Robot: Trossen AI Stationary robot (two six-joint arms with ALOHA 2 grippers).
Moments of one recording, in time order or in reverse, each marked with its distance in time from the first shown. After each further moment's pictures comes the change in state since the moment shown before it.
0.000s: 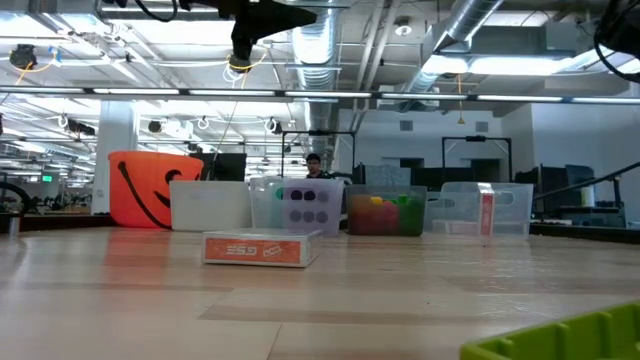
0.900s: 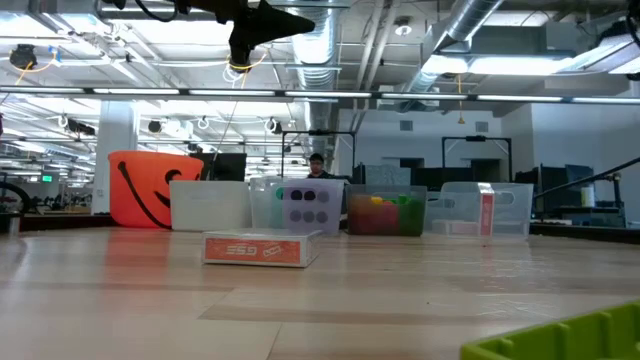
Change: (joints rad) left arm -0.002 0.000 0.000 -0.046 0.000 -0.003; right arm -0.289 0.131 -0.041 0.280 -0.218 -0.442
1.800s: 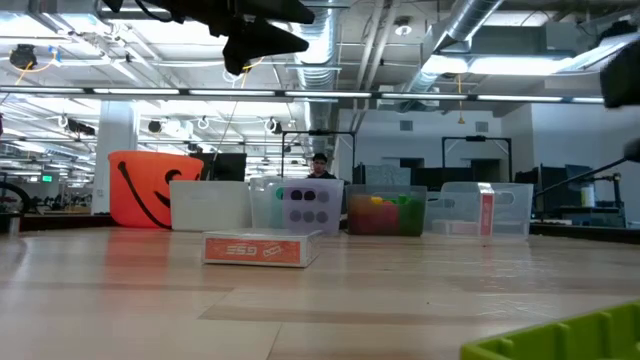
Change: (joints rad) left arm 0.004 0.000 0.000 -0.108 0.000 0.013; right arm -0.350 0.265 0.135 0.143 -0.362 -0.217
